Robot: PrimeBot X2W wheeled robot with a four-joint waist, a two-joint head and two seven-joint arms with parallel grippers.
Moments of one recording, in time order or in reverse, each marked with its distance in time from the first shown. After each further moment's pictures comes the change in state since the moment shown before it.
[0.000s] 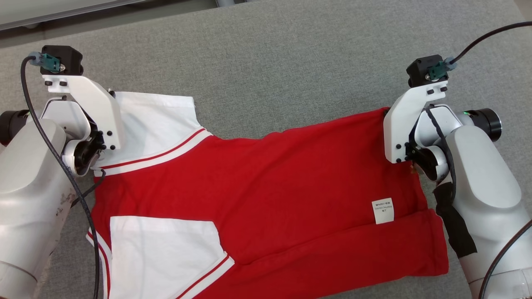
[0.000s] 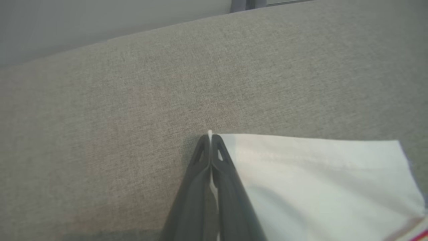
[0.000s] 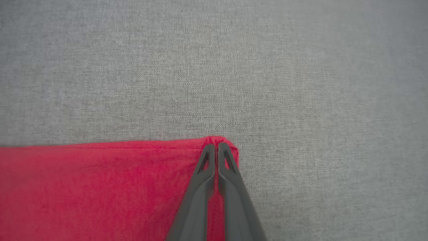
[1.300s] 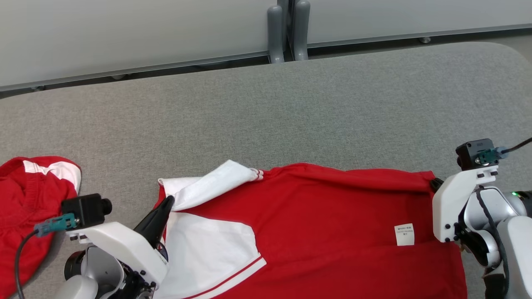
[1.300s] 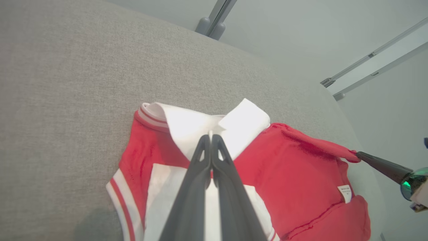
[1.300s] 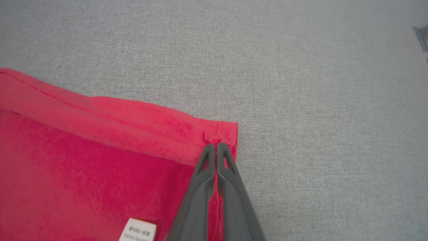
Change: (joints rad) left arm 0.771 0.102 0.186 -0.901 -0.283 0.194 -0.201; right arm 0.452 -0.132 -0.076 -0.404 0.048 0.000 0.034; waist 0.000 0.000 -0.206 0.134
